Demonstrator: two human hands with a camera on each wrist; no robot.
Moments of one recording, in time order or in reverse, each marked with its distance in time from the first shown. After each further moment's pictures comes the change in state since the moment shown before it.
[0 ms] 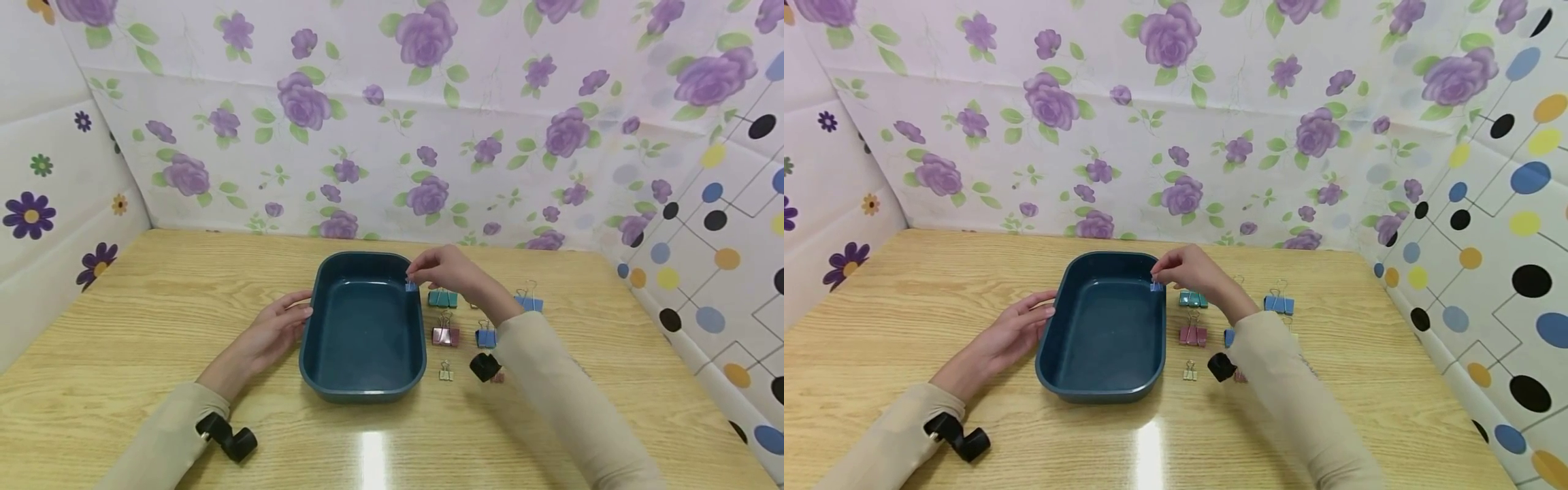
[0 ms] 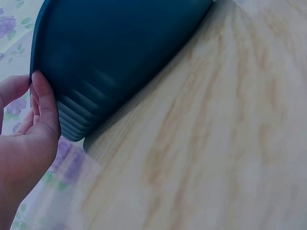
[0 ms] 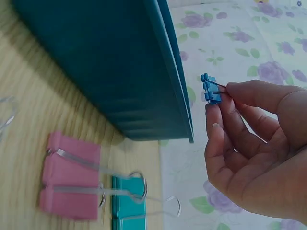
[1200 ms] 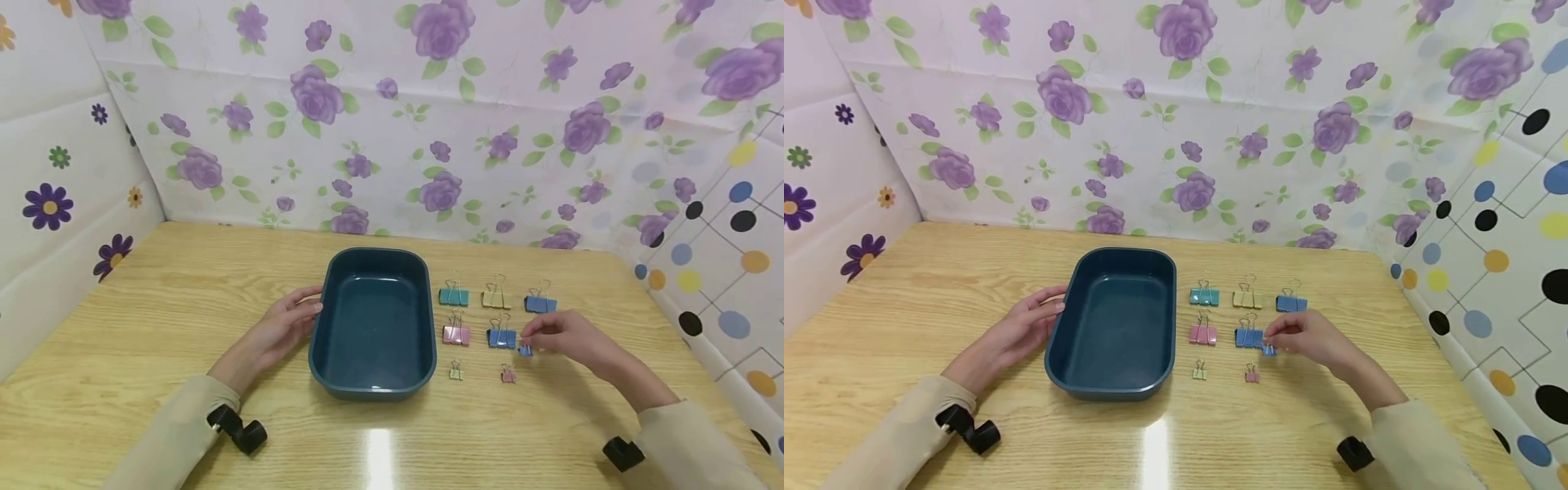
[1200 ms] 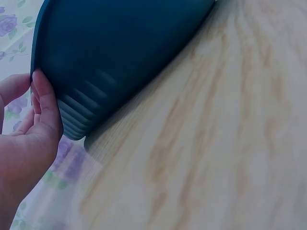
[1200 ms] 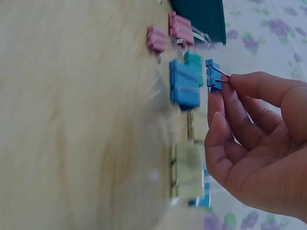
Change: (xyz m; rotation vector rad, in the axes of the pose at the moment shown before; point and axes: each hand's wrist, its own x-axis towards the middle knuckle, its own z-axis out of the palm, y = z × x) left_hand 0.000 0.000 -0.003 0.012 0.015 -0.008; right_hand -0.123 0.112 -0.058 -0.040 -0.001 0.093
